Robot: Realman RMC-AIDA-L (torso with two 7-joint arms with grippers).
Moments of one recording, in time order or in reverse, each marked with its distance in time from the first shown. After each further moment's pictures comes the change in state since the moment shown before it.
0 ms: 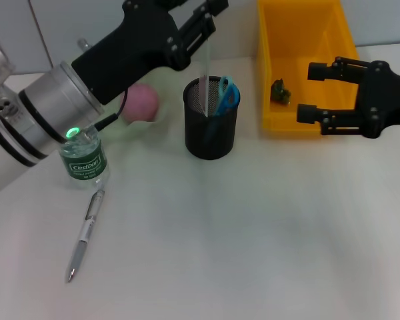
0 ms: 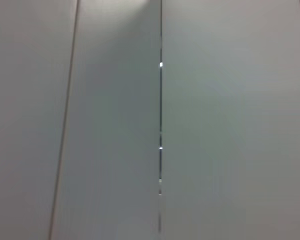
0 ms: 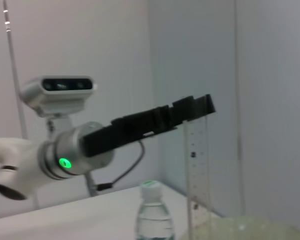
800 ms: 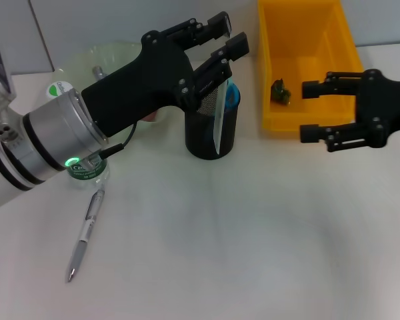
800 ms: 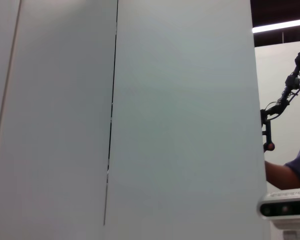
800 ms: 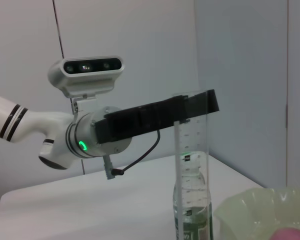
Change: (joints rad) left arm 0.025 0.004 -0.003 0.003 0.124 0.097 -0.070; right arm 0.109 -0.085 -0.007 0.131 -0.106 -0.068 -0.009
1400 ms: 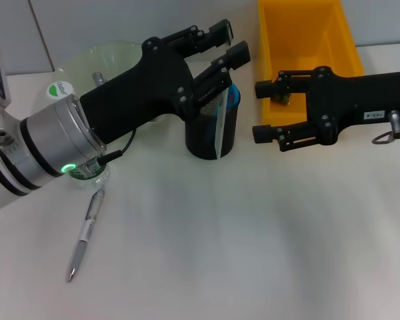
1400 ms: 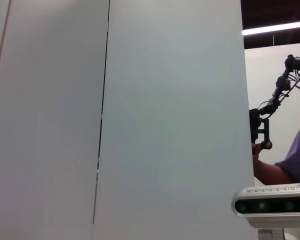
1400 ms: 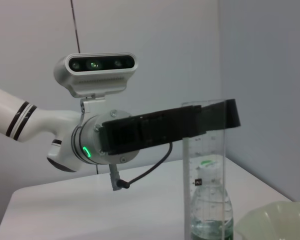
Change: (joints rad) left arm 0.006 0.004 -0.002 -0.002 0.023 0.027 -0.018; right arm 0.077 0.056 -0.053 0.010 -0.016 0.059 -0.011
